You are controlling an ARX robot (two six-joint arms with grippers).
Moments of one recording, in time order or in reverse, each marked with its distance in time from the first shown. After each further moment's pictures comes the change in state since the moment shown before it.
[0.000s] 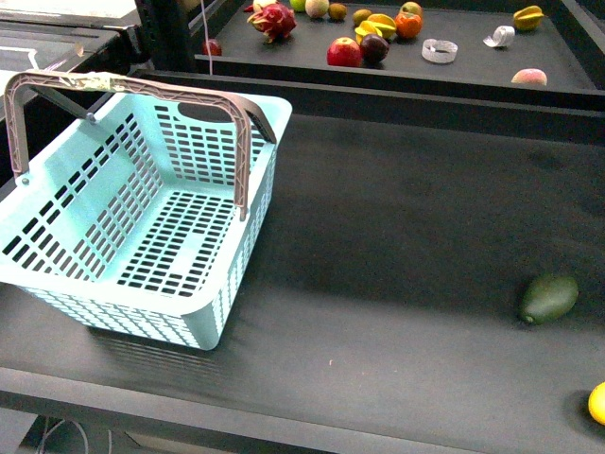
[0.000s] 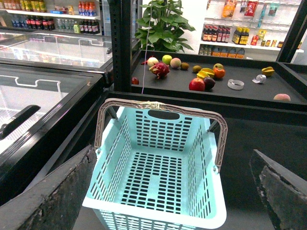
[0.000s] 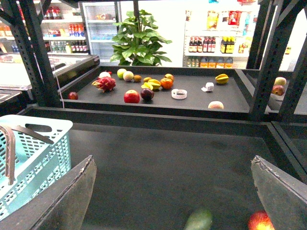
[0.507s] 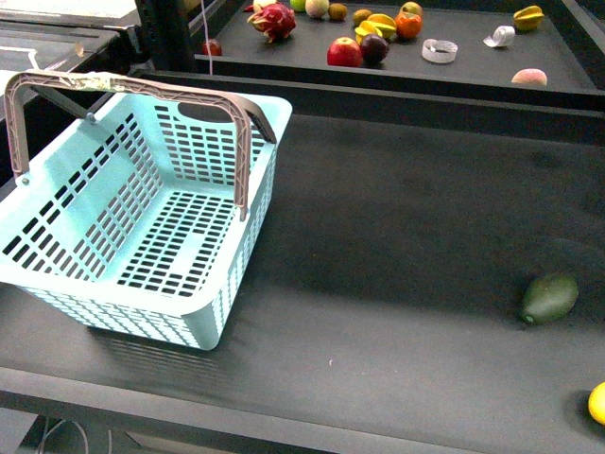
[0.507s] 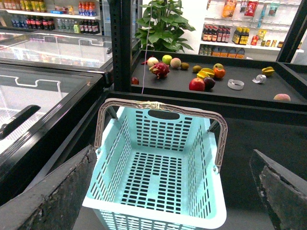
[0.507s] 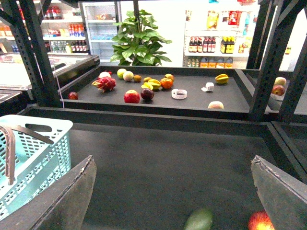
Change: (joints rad) left arm 0.000 0.000 0.000 0.000 0.000 0.000; right arm 0.000 0.000 0.000 0.000 0.000 0.000
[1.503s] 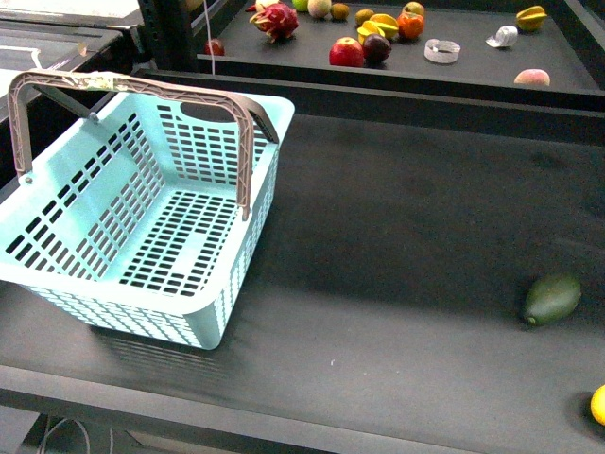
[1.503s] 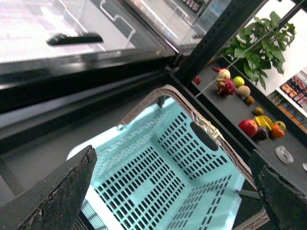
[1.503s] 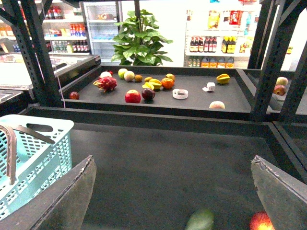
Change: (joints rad) left arm -0.153 1.132 0.191 0.726 -0.560 -0.614; right arm 0.000 0.000 0.000 0.000 0.000 0.000
